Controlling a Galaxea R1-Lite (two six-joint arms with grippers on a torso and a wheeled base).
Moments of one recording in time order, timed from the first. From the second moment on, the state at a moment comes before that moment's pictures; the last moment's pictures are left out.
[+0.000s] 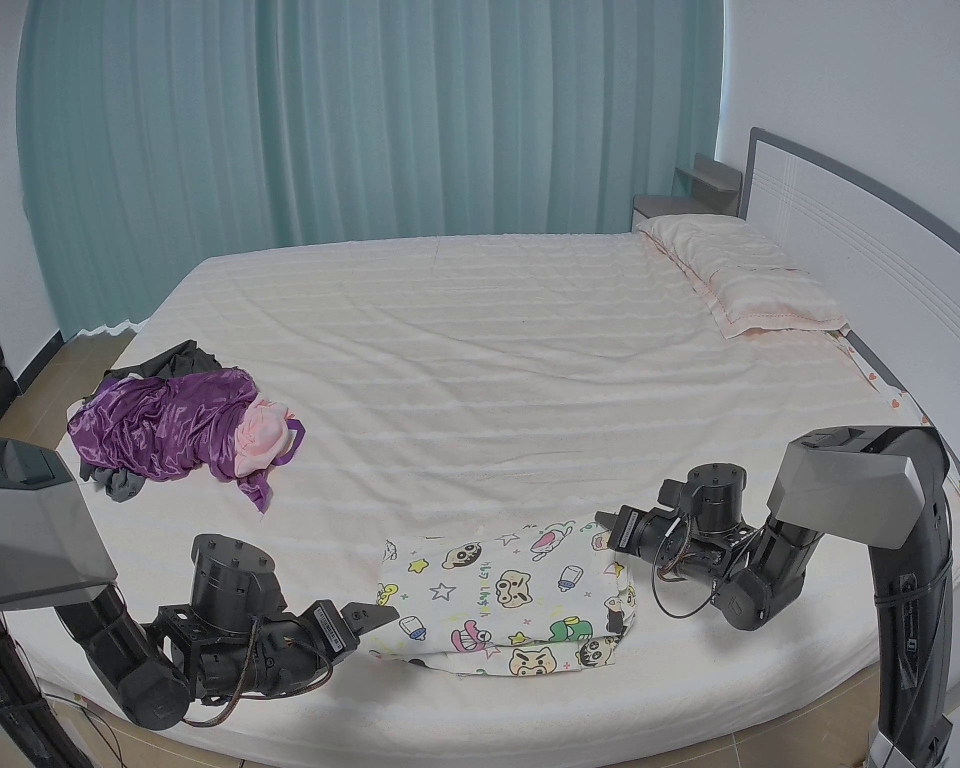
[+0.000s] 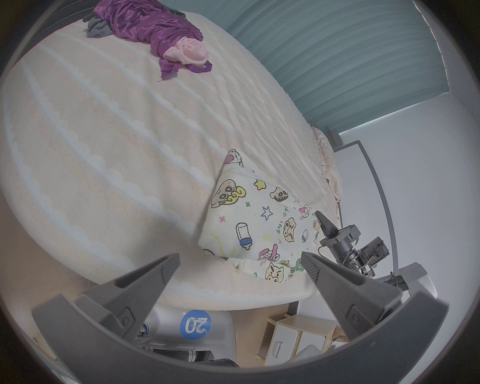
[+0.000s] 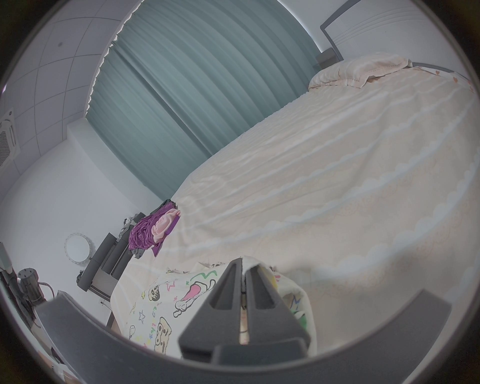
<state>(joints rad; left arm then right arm) -0.49 1.93 -0.23 -0.98 -0.12 -1.03 0.38 2.46 -0.81 -1.28 0.16 0.58</state>
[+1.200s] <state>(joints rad) -0.48 1.94 -0.23 -0.99 -0.12 -1.03 0.42 2.35 -0.45 -1.34 0.38 0.45</state>
